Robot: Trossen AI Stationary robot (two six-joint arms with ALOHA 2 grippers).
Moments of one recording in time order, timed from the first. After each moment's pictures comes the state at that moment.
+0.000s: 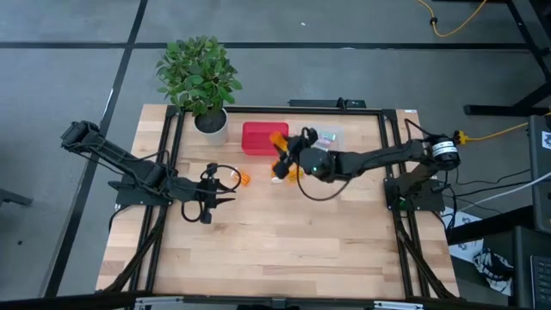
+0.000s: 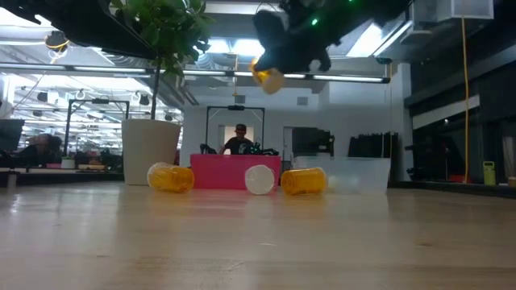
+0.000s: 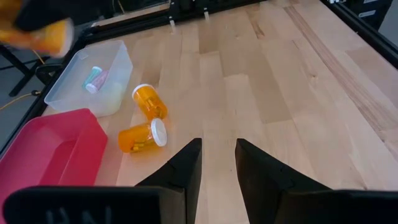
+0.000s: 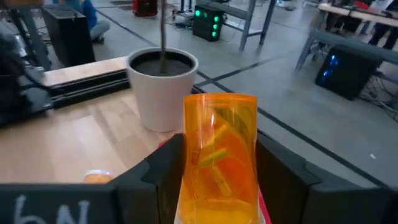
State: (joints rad) left arm -0.42 0.89 0.52 -0.14 -0.45 -0.02; right arm 0.03 1.65 1.06 0.24 0.73 0.17
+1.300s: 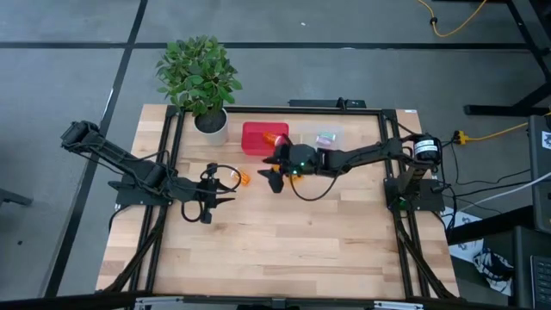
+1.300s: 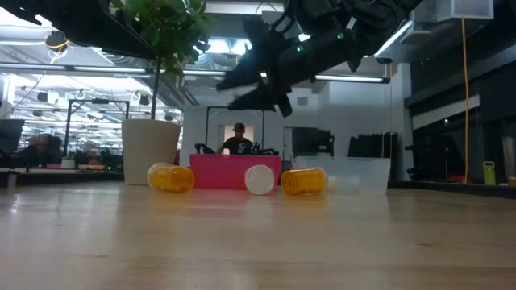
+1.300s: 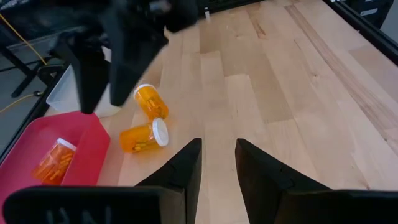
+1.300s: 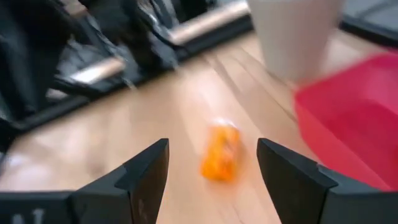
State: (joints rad) left arm -0.42 0.89 0.52 -0.15 -0.46 -0.02; right arm -0.06 1.80 1.06 0.36 0.08 0.39
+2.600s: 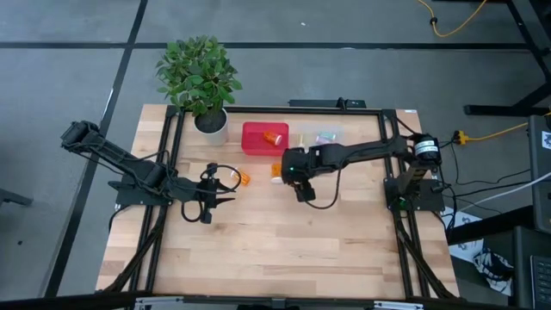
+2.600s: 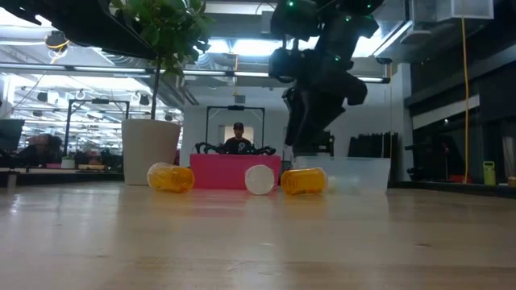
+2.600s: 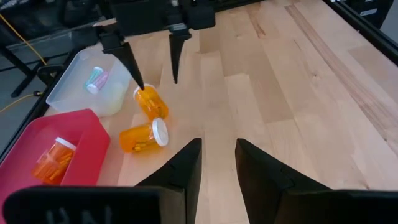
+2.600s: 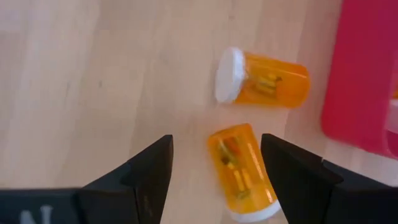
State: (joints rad) left arm -0.42 0.89 0.52 -0.15 -0.46 -0.02; right arm -0.04 1.80 1.28 -0.62 0.06 -0.28
